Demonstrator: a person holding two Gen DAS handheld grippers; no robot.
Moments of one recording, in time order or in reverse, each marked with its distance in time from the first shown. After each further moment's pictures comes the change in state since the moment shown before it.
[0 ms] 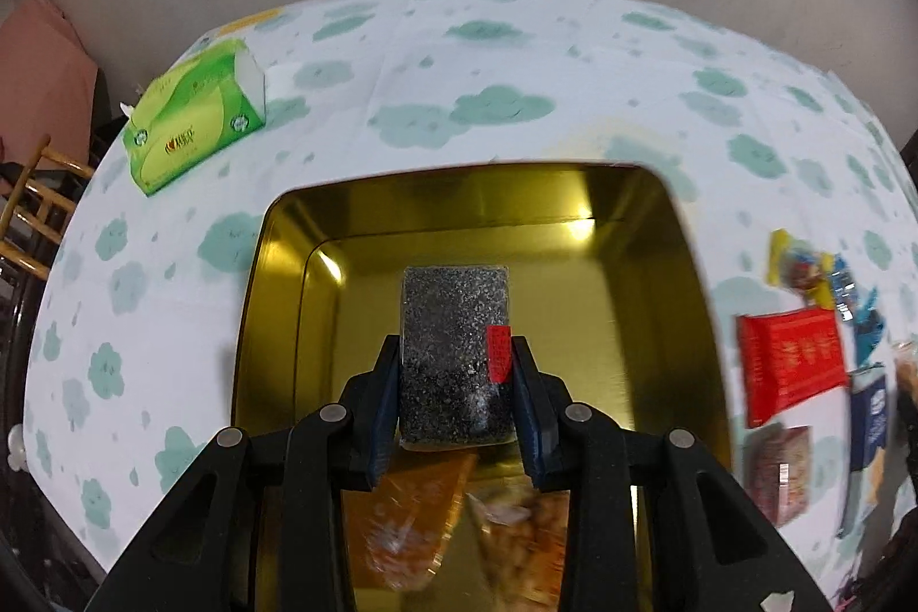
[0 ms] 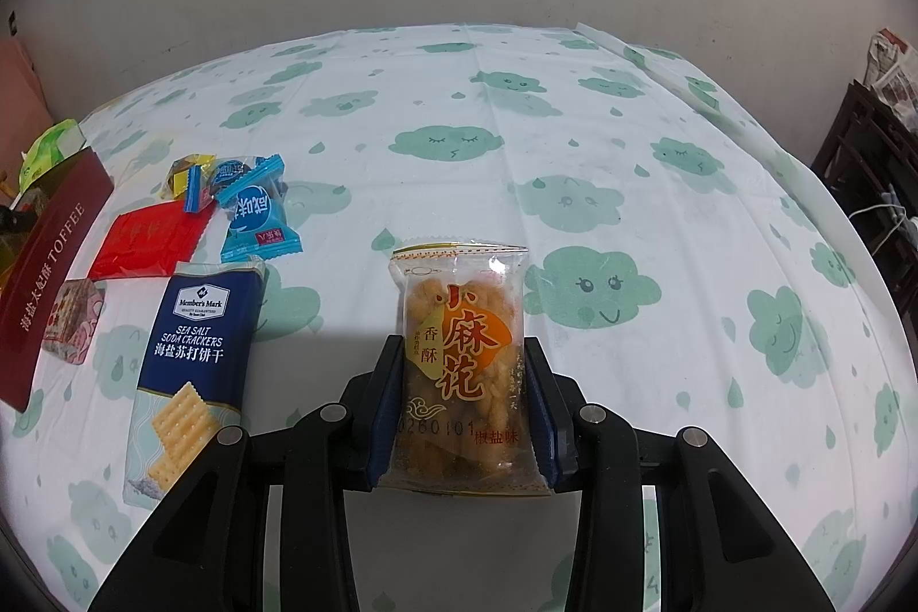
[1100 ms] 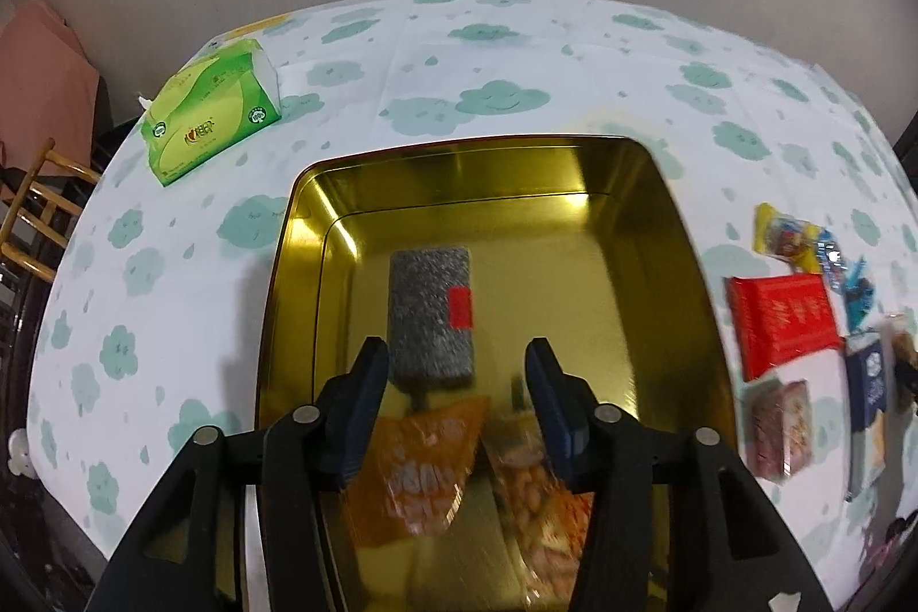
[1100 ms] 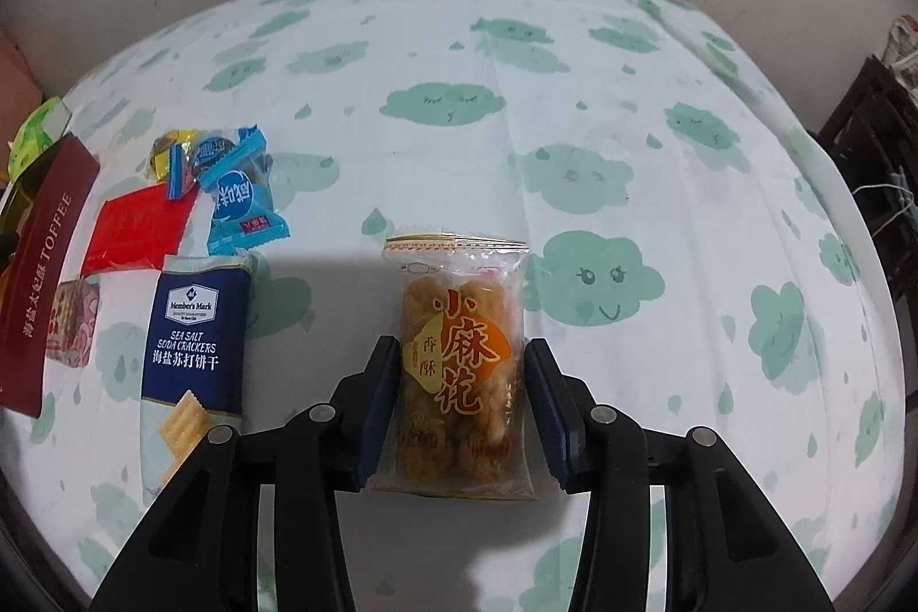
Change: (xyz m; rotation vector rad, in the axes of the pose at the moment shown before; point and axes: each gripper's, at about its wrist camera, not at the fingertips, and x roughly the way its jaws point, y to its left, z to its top) left arm -0.026 0.003 -0.023 0.007 -0.035 -0.011; right arm 0.014 -0.007 0.027 -0.019 0.215 0.010
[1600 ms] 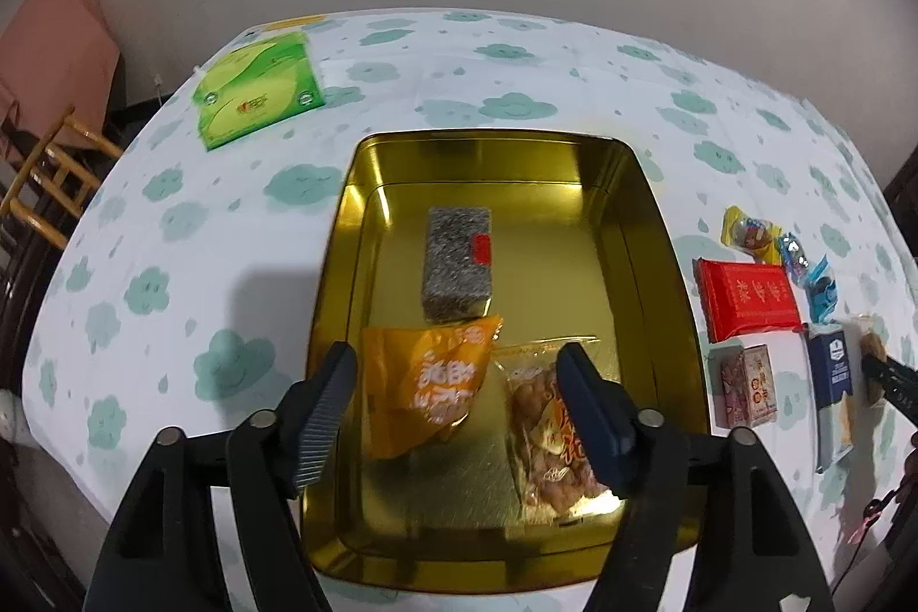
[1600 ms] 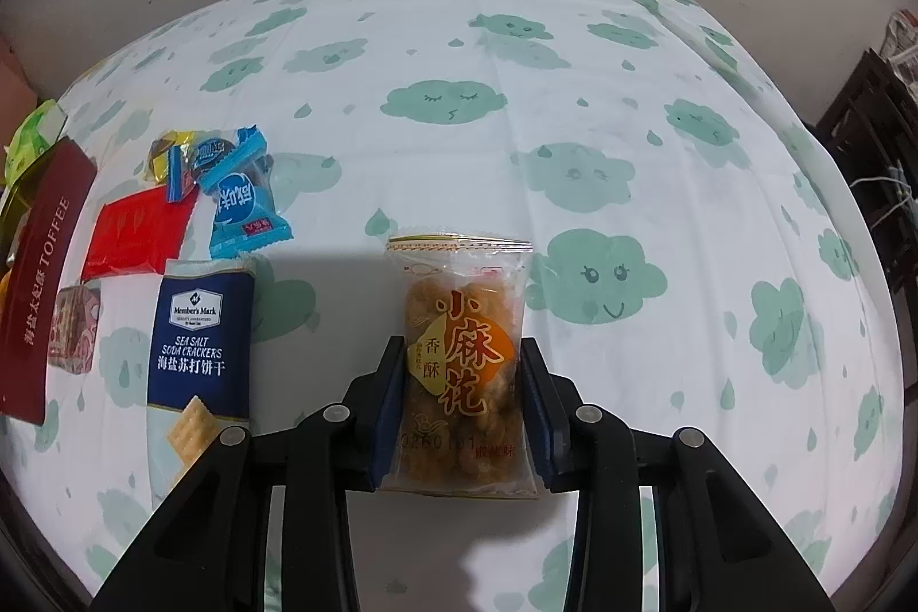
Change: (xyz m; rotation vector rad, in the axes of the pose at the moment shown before) left arm -0.043 0.019 -0.035 -0.090 -0.051 -0.021; right arm -0.002 0.005 0.000 0.023 -0.002 -0.012
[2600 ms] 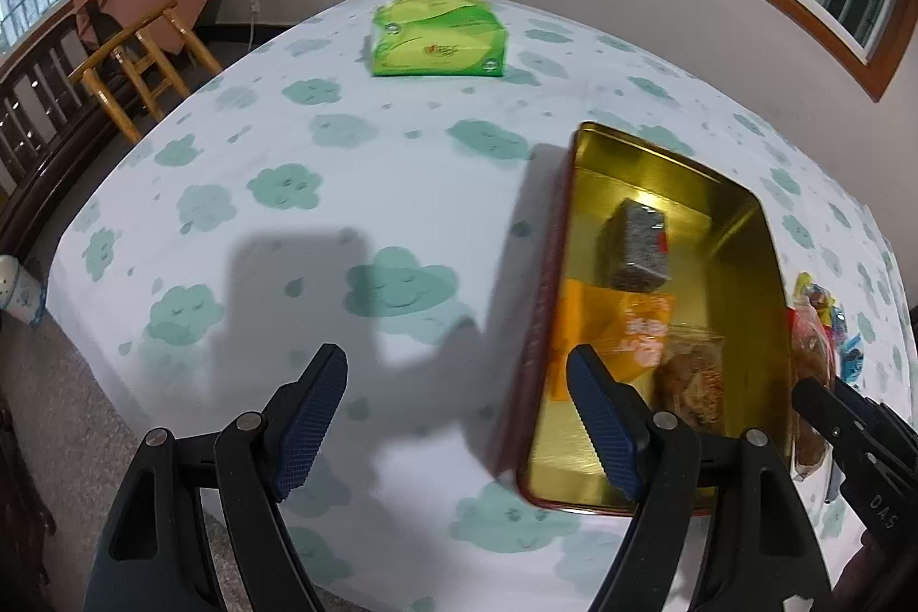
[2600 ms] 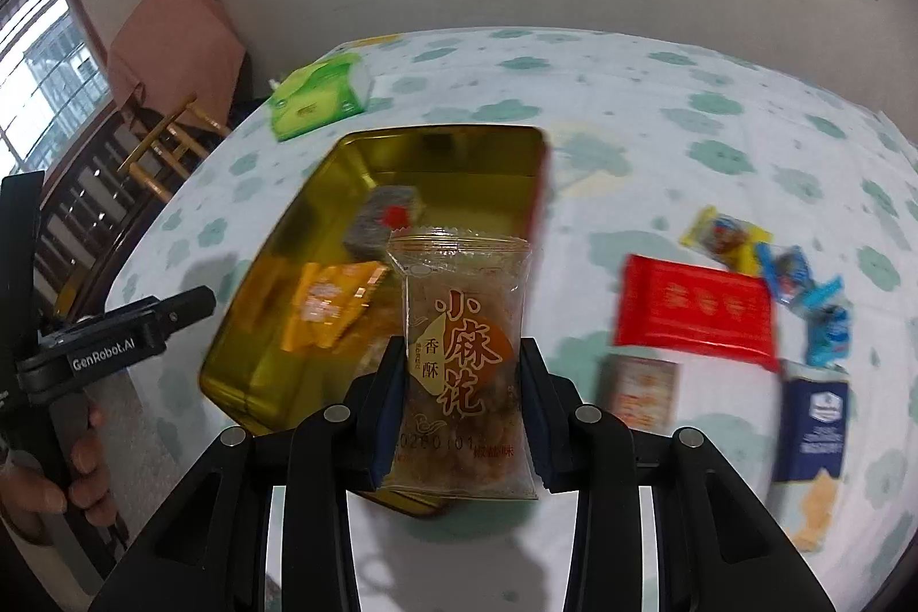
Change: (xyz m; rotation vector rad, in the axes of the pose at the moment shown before) left arm -0.023 0.101 -0.043 -0.276 -0.005 0.075; right arm -0.070 0.273 -0.008 -0.289 -0.103 0.443
